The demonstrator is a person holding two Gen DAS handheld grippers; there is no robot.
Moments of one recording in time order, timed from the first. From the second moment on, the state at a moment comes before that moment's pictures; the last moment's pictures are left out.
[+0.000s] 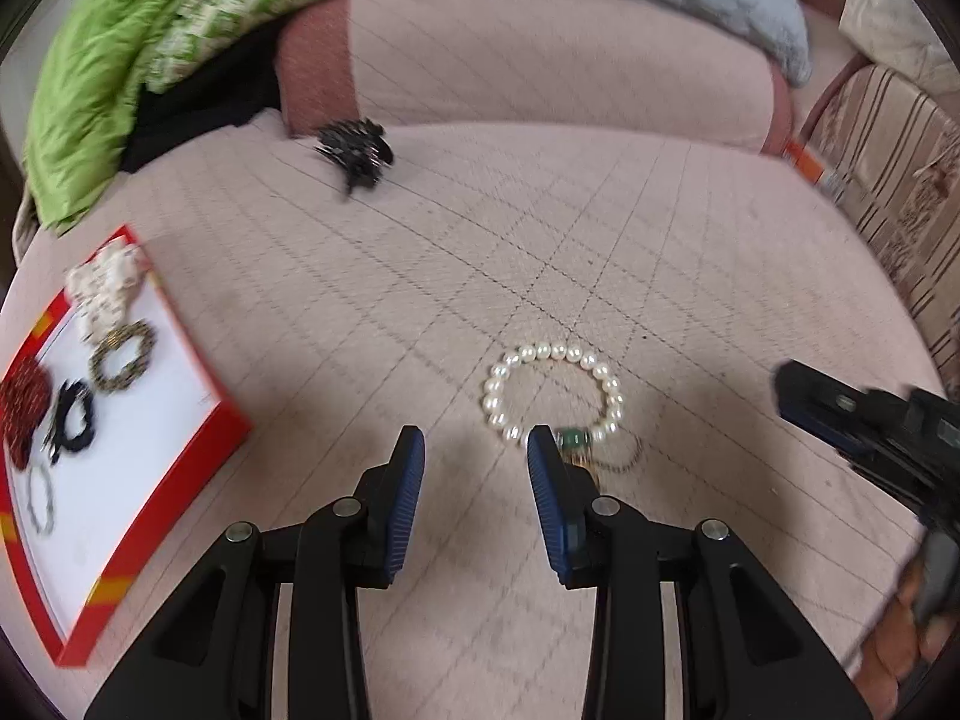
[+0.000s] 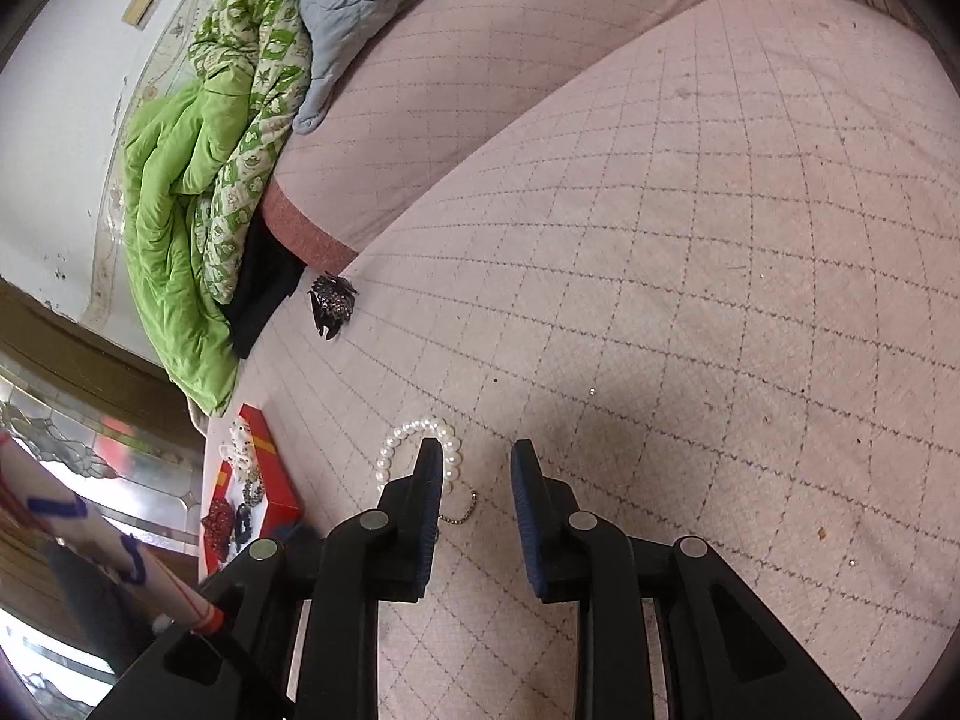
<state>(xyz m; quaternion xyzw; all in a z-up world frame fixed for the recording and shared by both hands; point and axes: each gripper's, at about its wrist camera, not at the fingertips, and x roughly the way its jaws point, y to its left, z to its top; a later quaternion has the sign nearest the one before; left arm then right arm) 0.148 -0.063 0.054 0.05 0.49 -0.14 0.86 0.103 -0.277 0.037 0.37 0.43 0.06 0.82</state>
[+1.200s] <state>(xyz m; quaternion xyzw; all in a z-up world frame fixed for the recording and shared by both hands) 0.047 0.033 0.020 -0.01 0.47 -0.14 0.87 0.106 -0.193 0.014 0.23 0.49 0.12 0.83</state>
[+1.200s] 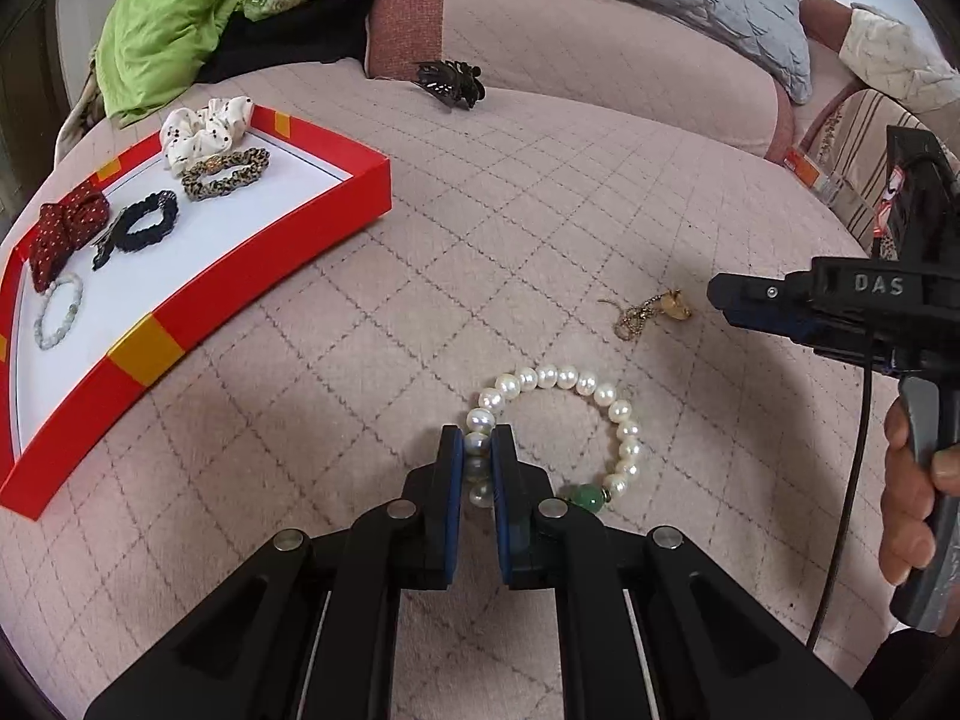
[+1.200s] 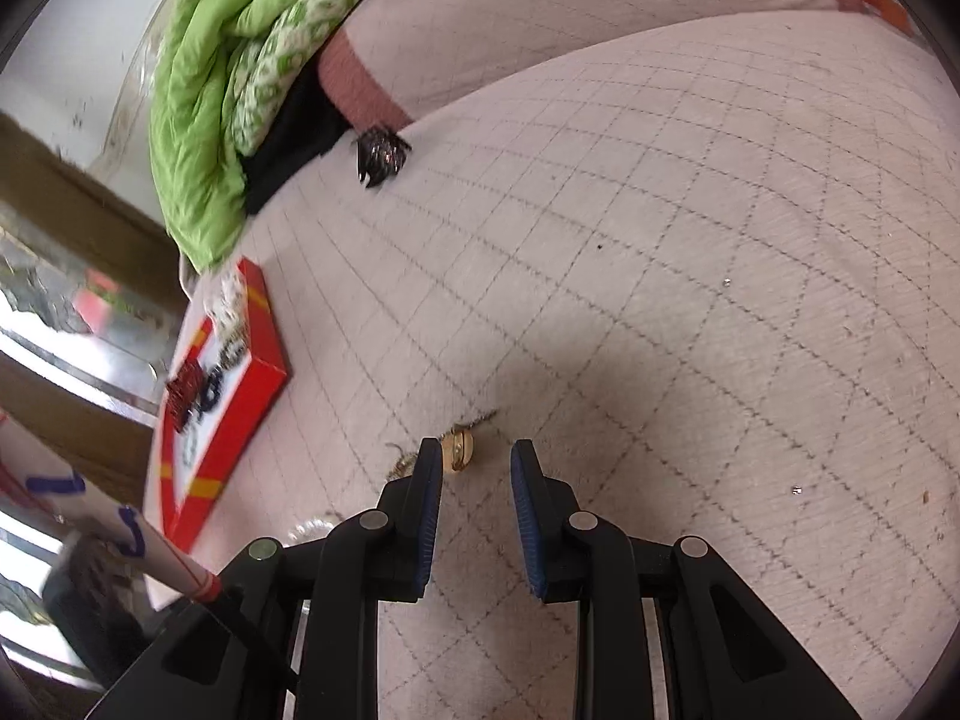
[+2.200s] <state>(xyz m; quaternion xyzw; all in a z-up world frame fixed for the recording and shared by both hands) 0.043 0.025 0.038 -0.01 0.42 -0.17 0.89 0.104 -0.167 0.049 0.17 0.42 0.14 0.88</state>
